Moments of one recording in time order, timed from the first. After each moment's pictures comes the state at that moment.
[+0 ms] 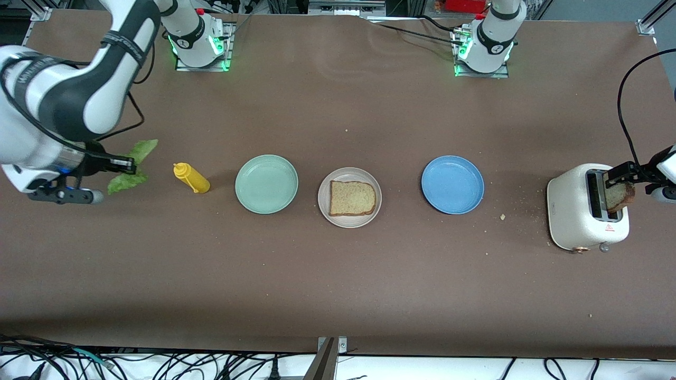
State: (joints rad) left arm 0.24 0.21 0.07 -1.83 0.01 2.07 0.45; right arm 1.09 0.81 -1.47 -1.51 0.75 1.41 -0.26
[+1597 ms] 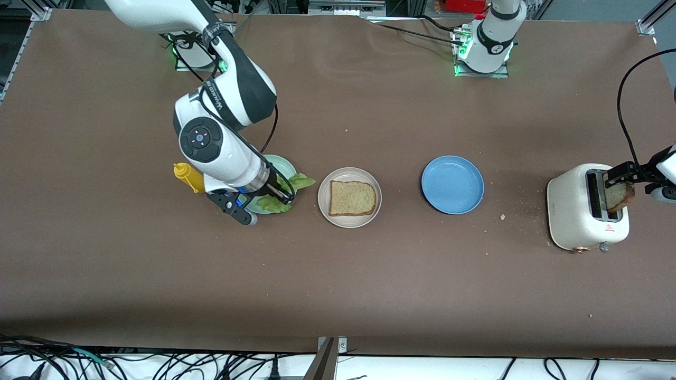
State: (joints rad) left arm 0.24 0.21 0.07 -1.83 0.01 2.07 0.45; right arm 0.40 0.59 0.15 -1.36 0.09 1.99 1.14
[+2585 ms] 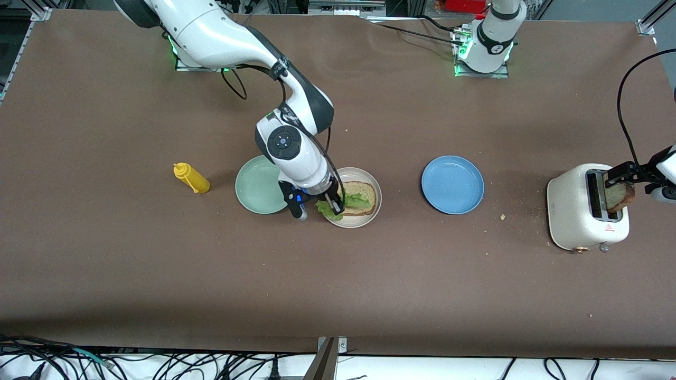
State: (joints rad) left arm 0.24 0.21 0.07 -1.83 0.01 2.07 0.45; right arm 0.57 0.84 0.14 -1.30 0.08 2.40 1.71
